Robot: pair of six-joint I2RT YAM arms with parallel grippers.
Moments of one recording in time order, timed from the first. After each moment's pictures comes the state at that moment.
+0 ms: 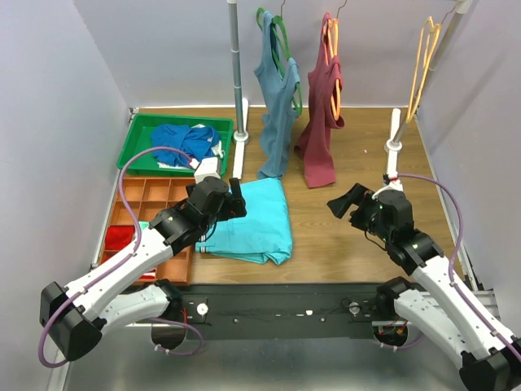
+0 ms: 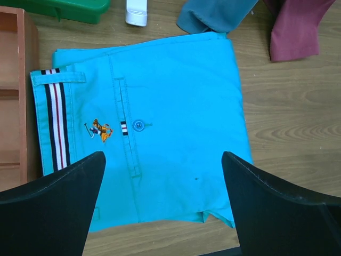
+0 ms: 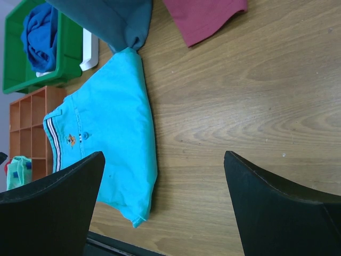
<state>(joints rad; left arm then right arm) -0.75 0.98 0.84 -0.51 -0.38 -0.67 0.41 0.69 0.57 -0.37 0.06 0.76</state>
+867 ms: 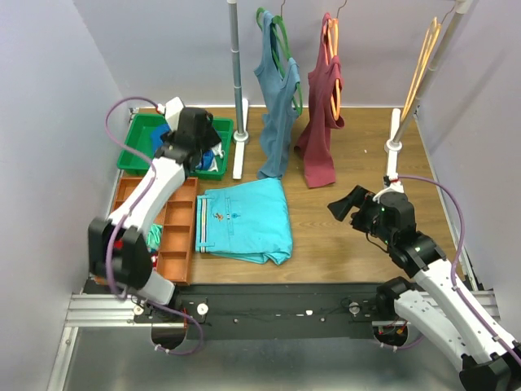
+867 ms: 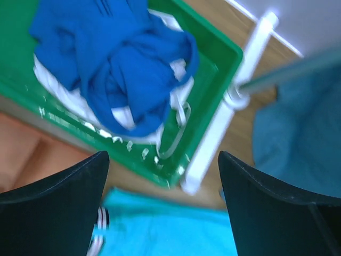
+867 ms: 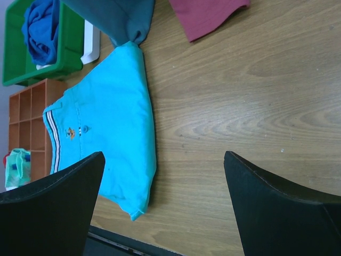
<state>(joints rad) -0.31 1.44 1.25 -0.42 -0.40 -0.70 0.41 0.65 0.57 -0.40 0.05 0.74</state>
